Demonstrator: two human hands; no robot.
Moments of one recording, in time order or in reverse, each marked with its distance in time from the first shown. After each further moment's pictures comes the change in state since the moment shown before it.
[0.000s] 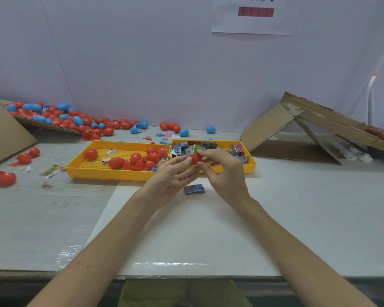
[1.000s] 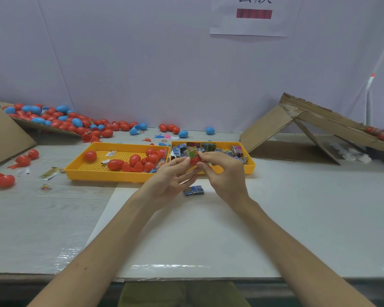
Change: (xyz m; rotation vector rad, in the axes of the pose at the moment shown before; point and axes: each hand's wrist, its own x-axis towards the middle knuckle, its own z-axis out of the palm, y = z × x) left_hand 0.002 -0.001 -0.003 -0.023 -0.033 -0.032; right_hand 0.000 0.000 0.000 -0.049 0.061 0.004
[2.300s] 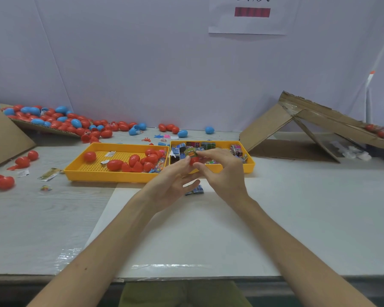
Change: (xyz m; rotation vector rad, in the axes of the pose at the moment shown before) left_hand -0.003 -0.003 0.002 0.161 -0.130 -0.015; right_hand 0.002 -0.008 -0.002 0.005 -0.019 0.055
